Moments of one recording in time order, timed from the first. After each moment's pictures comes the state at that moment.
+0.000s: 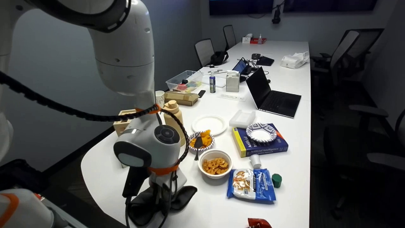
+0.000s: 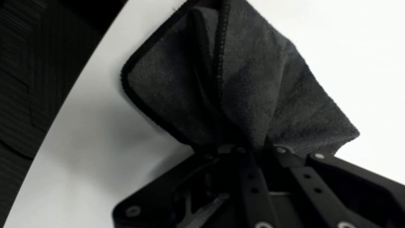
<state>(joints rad) -0.67 0.54 0.38 -2.74 0.88 3.07 -0.21</state>
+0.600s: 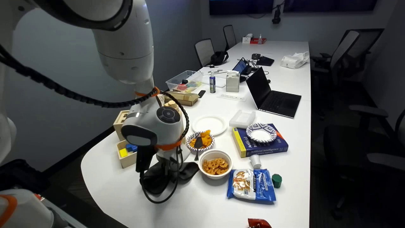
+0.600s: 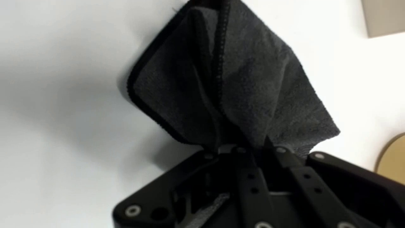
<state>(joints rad) -0.71 0.55 0.57 -2.62 0.88 3.11 -0.22</state>
